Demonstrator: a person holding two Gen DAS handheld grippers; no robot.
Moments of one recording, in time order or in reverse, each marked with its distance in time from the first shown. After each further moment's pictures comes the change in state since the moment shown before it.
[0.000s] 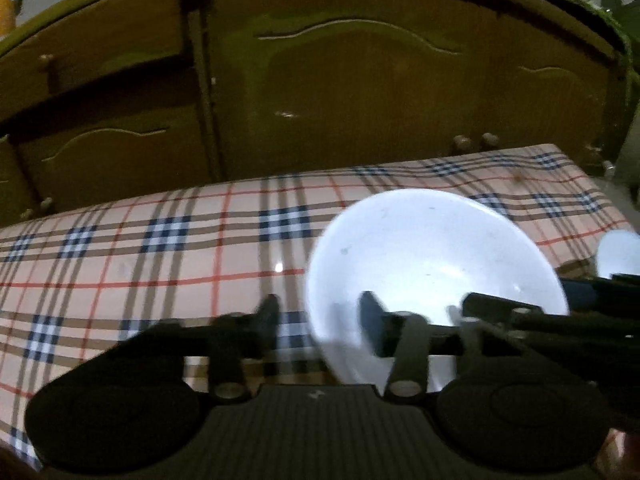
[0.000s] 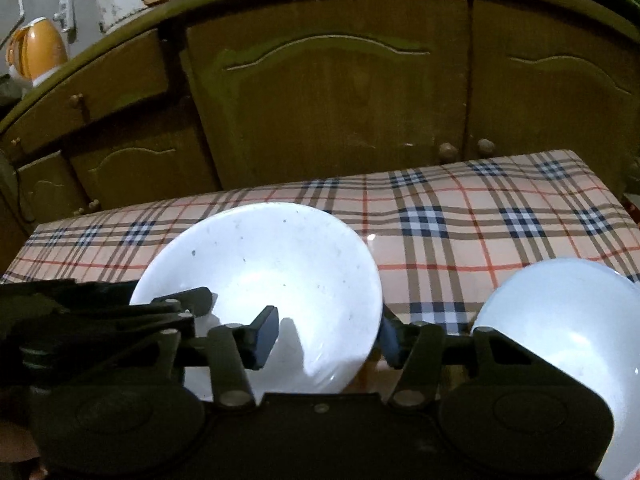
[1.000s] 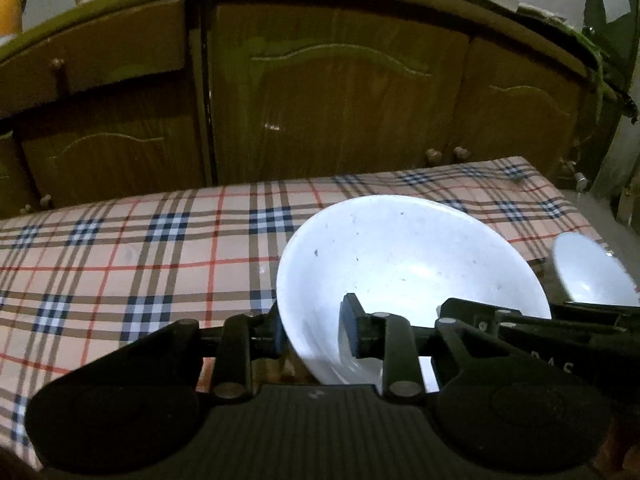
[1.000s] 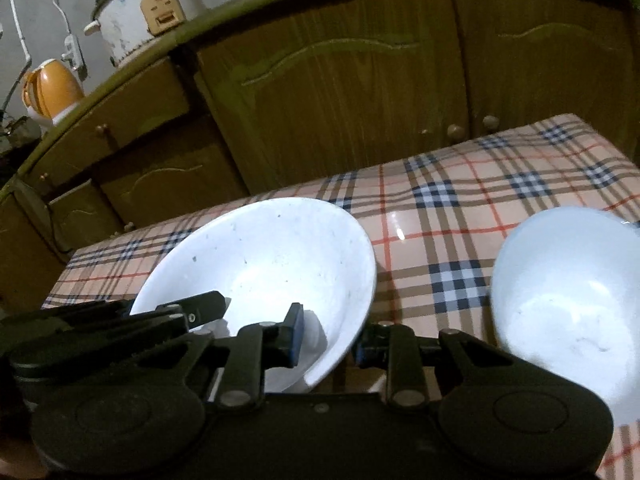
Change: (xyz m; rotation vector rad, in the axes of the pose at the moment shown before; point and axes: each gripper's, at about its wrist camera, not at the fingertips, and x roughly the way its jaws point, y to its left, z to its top) left arm -0.042 -0.006 -0.012 -0.024 -0.044 -0.045; right arm -0.028 -0.010 -0.020 0.120 -0.020 0.108
